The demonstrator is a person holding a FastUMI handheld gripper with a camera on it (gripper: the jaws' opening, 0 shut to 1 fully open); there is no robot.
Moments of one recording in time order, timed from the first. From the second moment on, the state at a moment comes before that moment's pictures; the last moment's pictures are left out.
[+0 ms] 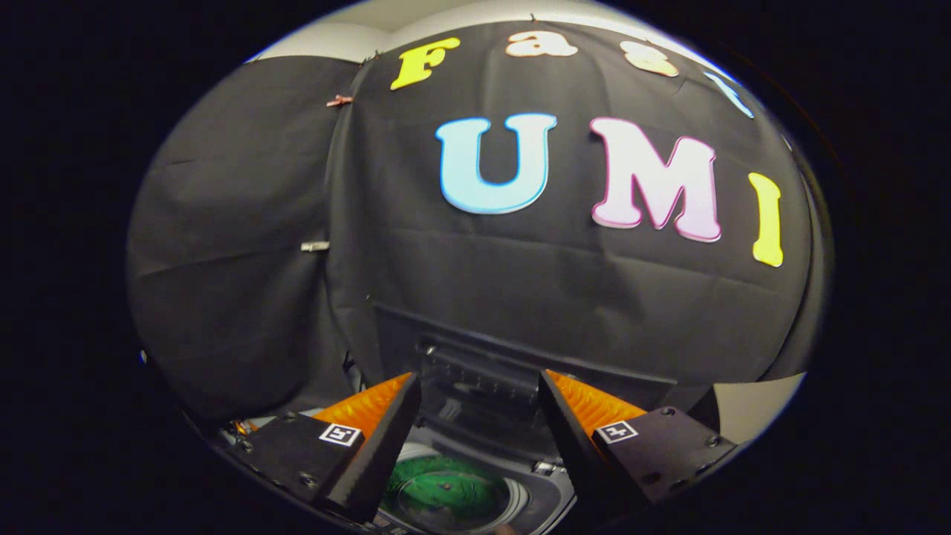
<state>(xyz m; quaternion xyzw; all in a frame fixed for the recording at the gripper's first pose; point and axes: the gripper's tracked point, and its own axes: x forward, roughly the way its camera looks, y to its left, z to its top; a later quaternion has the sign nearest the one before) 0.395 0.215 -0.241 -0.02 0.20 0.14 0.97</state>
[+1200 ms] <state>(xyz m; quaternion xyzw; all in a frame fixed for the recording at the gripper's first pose) 0.466 0.133 -0.273 0.02 0.24 -0.04 0.97</state>
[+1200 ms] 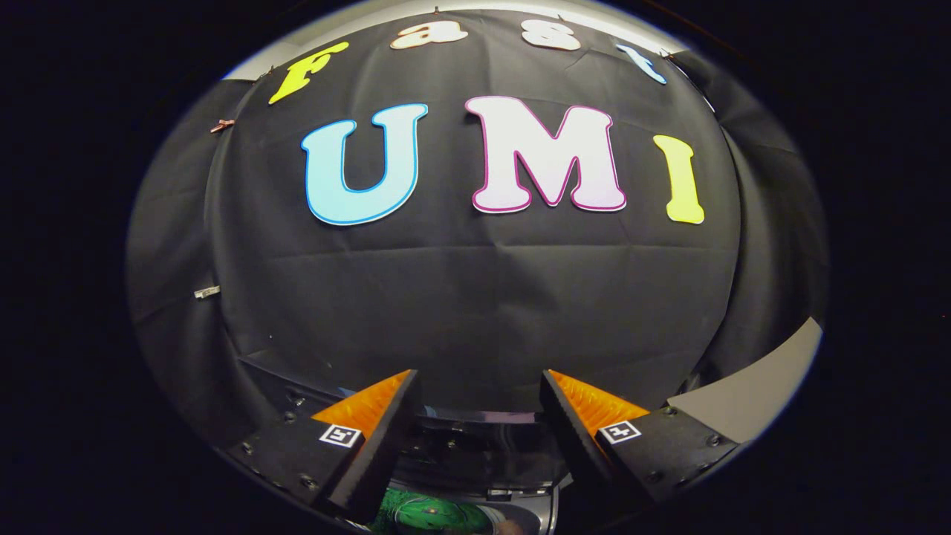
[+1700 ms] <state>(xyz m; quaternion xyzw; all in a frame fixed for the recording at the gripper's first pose) 0.438 0.137 -0.264 0.02 0.25 -0.04 0.97</state>
